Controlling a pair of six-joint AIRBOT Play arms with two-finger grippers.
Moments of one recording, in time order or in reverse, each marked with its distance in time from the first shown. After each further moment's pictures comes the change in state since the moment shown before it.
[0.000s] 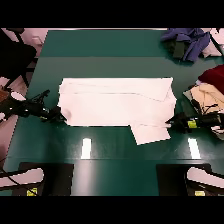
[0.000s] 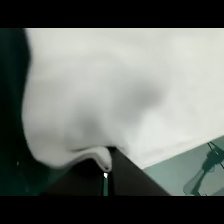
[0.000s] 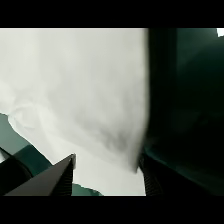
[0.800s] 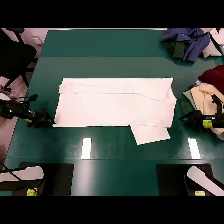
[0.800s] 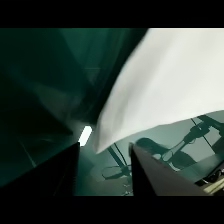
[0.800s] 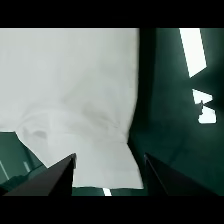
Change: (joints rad) left arm 0.193 -0.048 0.066 0.082 -0.237 -0.004; right arm -0.168 0.255 0.019 -0.050 0.080 0.013
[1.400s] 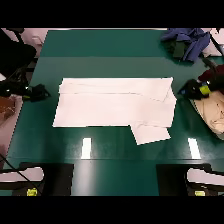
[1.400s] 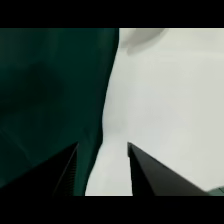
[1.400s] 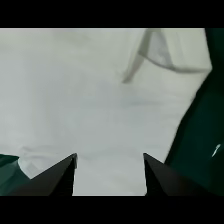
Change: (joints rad) left arm -0.086 -0.010 0.280 -0.026 0.185 -0.036; right arm 0.288 -0.310 0.561 -0.136 0.061 0.179
